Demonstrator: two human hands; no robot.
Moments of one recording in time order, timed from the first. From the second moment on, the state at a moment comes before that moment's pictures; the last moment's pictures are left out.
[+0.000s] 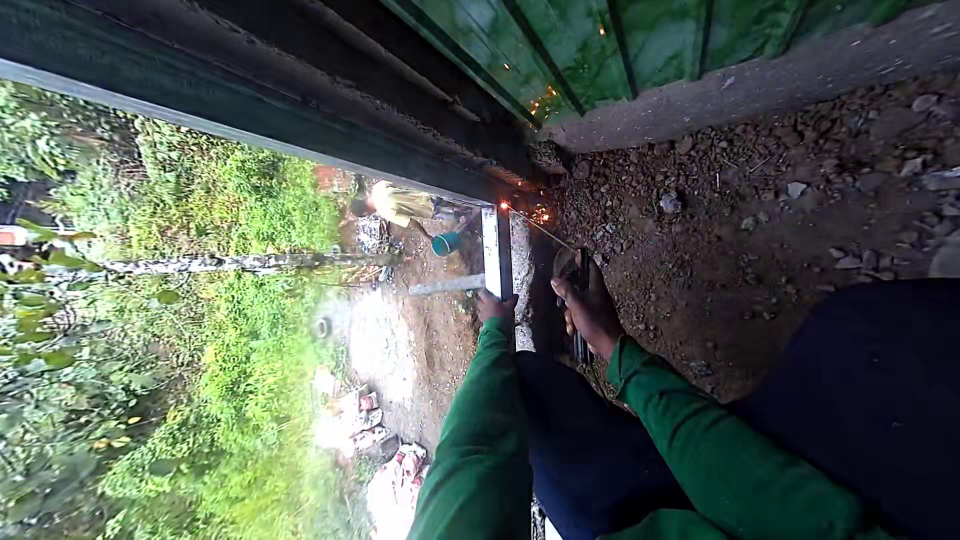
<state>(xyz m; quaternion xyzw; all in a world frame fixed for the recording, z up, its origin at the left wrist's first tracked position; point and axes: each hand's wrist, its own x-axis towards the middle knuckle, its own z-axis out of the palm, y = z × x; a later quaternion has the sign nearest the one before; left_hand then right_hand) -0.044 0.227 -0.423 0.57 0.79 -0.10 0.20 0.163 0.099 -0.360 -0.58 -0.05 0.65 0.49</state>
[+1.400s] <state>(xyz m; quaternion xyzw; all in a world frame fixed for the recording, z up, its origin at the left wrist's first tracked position) -0.026 0.230 -0.397 0.52 0.80 -0.17 0.26 0.164 0.100 -0.363 -0.57 -0.04 0.65 0.51</state>
